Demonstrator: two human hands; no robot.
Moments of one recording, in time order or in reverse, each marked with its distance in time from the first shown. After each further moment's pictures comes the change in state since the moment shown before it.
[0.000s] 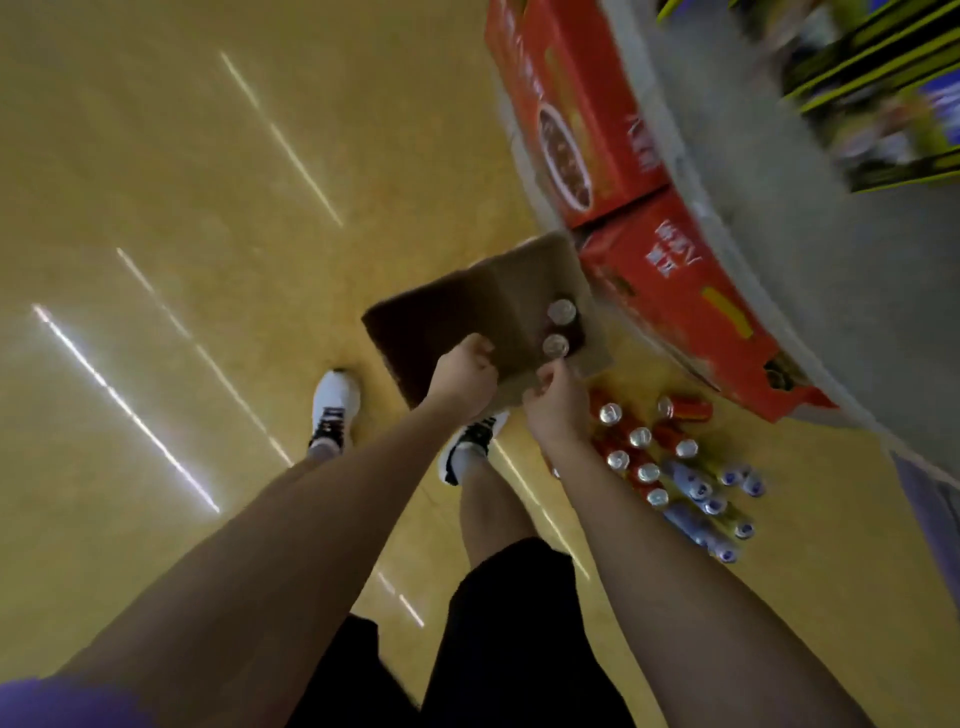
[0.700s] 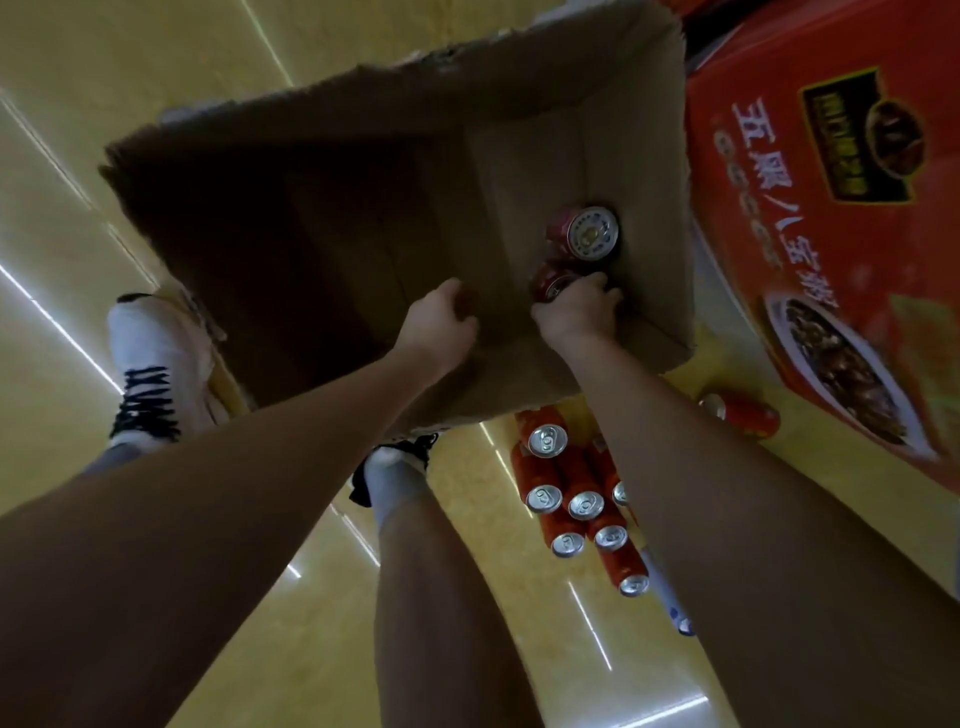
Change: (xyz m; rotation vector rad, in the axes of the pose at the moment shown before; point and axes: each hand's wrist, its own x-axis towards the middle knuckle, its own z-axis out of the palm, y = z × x) left_hand 0.257 -0.150 0.183 -0.147 -0.041 -0.114; right_hand 0.283 0.133 0.134 -0.266 -0.044 0.292
